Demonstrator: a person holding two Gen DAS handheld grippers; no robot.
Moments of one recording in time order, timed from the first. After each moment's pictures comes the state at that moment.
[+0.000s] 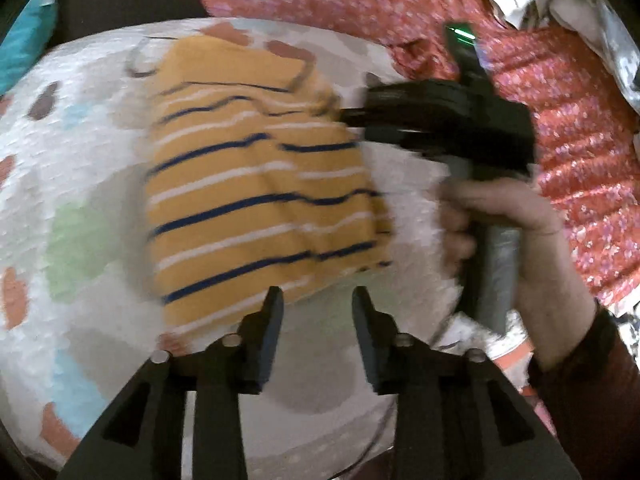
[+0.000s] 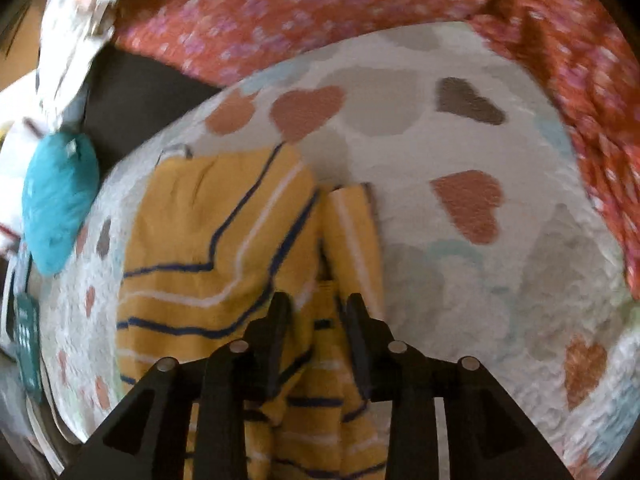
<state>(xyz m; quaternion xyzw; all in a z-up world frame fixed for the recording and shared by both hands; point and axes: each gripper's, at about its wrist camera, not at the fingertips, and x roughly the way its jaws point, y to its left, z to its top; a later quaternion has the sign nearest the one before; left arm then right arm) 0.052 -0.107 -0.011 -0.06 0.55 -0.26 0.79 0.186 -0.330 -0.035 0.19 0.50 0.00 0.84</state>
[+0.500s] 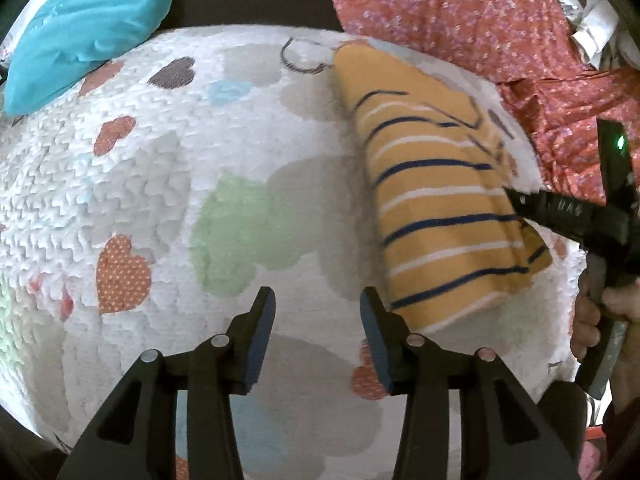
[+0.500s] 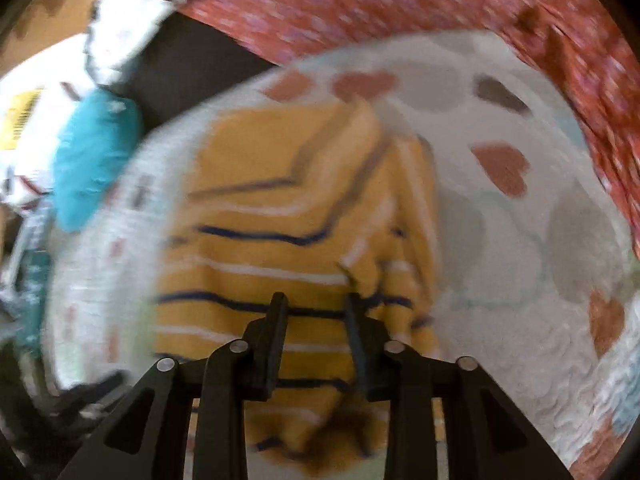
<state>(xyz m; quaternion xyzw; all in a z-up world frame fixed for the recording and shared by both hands) 0.075 -0.005 -0.053 -0.05 0.52 -0.12 0.84 0.136 -0.286 -0.050 0.14 0.50 0.03 0.85</state>
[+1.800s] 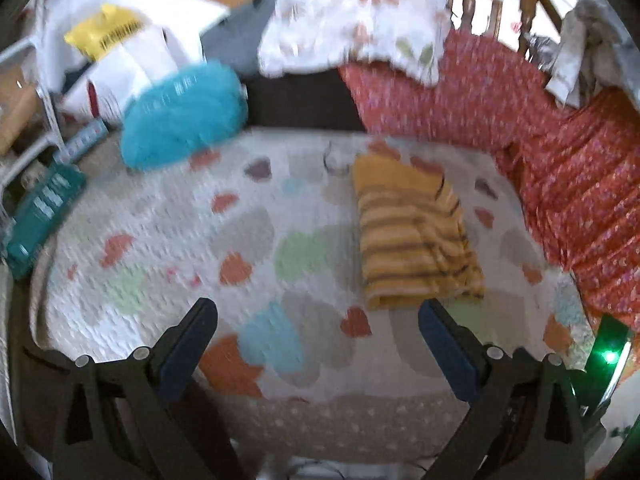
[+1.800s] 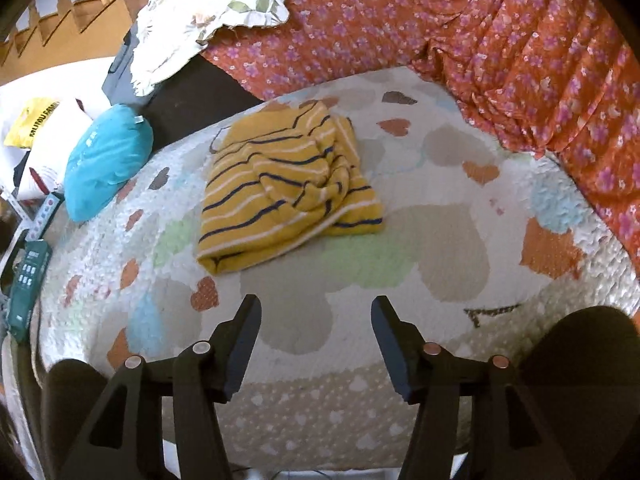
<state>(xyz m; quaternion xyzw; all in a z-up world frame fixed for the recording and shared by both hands) -0.080 -0.026 0.089 -0.02 0.41 -0.01 0.91 -0.096 -0.243 -0.007 0.14 0.41 -0.05 0.90</state>
